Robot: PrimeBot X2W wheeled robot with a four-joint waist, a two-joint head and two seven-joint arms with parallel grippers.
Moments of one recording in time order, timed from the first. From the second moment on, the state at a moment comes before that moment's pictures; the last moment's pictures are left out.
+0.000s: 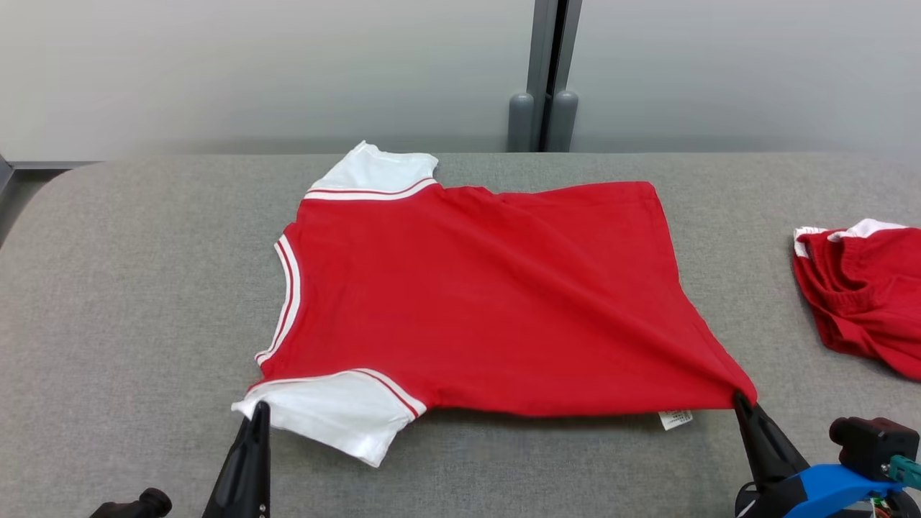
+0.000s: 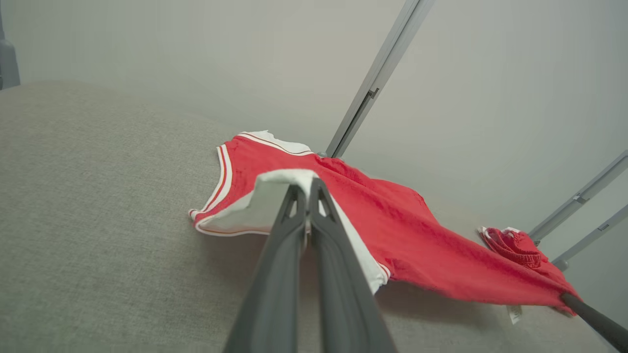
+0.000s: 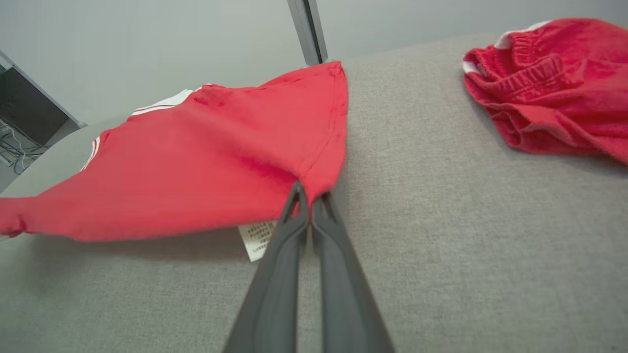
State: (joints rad) left arm 0.26 0.27 -0.25 -0.26 -0.64 0.05 -0.12; right arm 0.08 -0.07 -0.07 0.07 0.34 0.13 0.10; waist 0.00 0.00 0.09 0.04
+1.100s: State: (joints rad) left arm -0.55 0.27 -0.37 0.49 -0.56 -0.10 -0.04; right arm -0.47 -0.05 -0.07 0.56 0.27 0.13 0.26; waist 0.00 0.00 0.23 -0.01
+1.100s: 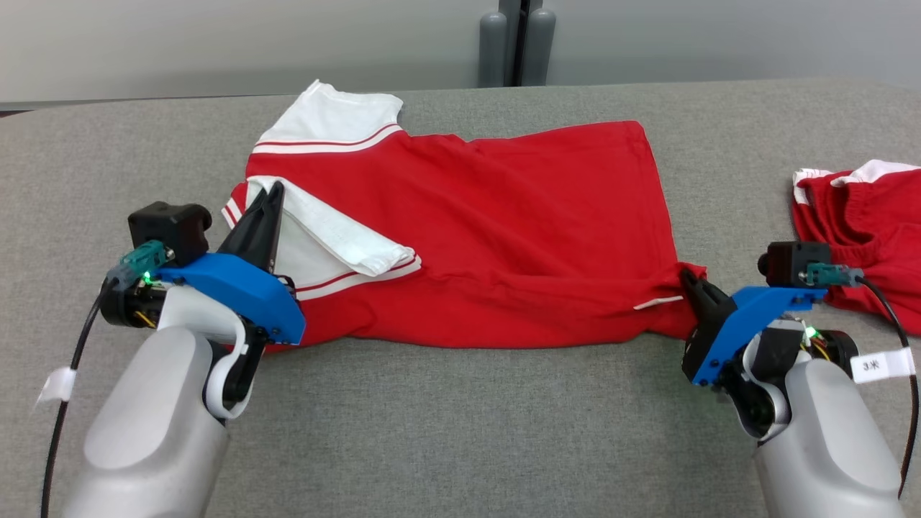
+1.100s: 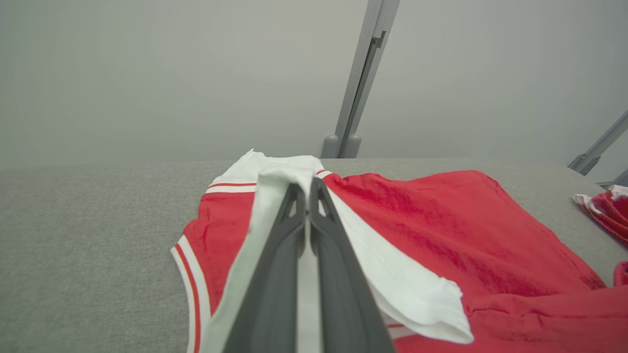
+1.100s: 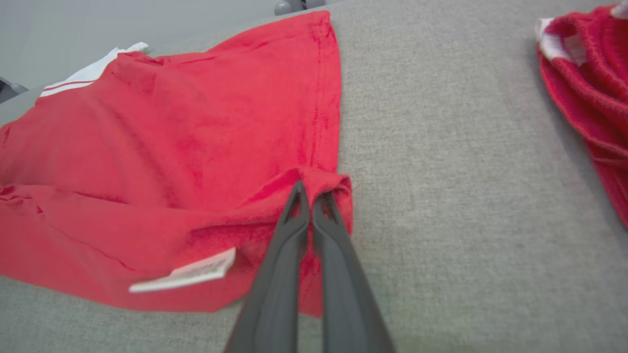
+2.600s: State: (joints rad) left arm -0.77 0.33 -0.54 0.86 -0.64 -0.13 0.19; right arm -0.65 -0.18 0.16 0.64 0.29 0.13 0.39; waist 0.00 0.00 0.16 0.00
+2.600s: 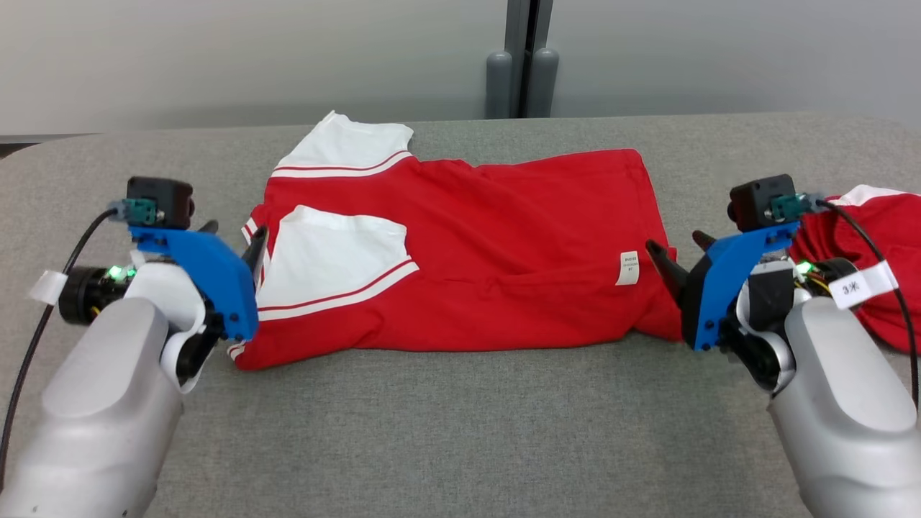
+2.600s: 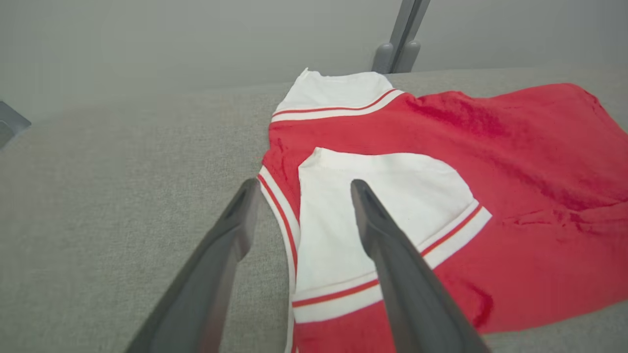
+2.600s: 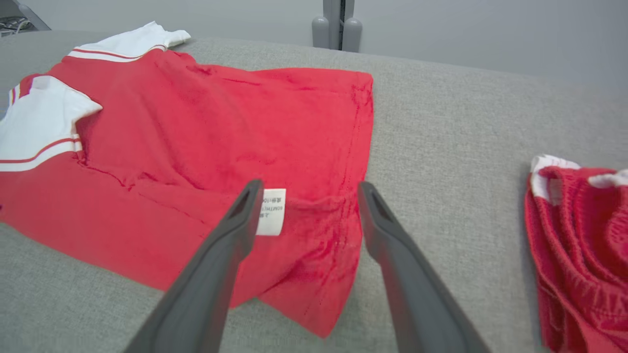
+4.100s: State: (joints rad) left arm -0.49 0.43 -0.48 0.42 -0.81 0.03 0.44; right arm -0.55 -0.15 0.09 0.59 0.22 0.13 0.53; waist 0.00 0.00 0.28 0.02
